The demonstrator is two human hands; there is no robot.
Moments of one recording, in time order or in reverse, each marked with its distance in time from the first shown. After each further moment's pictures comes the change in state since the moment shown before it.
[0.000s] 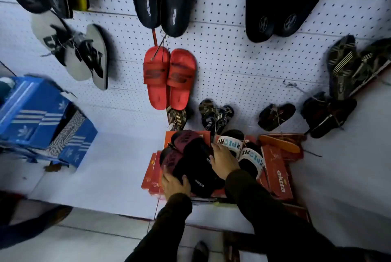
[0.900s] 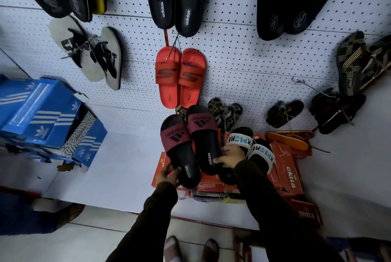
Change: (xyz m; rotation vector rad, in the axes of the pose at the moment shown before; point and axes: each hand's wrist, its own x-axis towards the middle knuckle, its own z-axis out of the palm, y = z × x) left_hand 0.038 -0.016 -0.074 -0.726 -0.215 -0.230; right_hand 0.005 -0.017 0.007 0.830 -0.081 0.422
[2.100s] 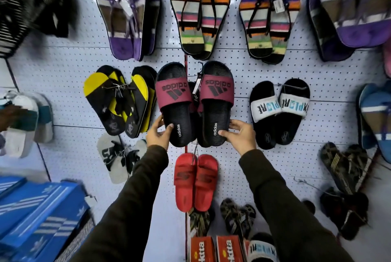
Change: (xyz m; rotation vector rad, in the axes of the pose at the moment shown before) left_hand -0.077 0.397 0.024 0.004 -0.055 1.147; right_hand -0.109 -0.332 -0.066 0.375 0.467 -0.869
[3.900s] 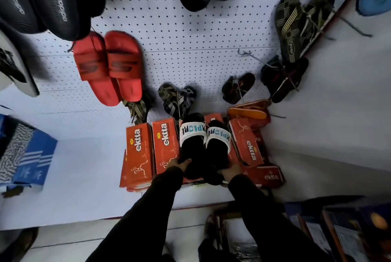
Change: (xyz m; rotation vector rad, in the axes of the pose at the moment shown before) left_hand -0.374 -0.276 0.156 0.543 -0.629 -1.221; right_hand -0.235 0.368 -0.220 -0.153 -0.002 1.242
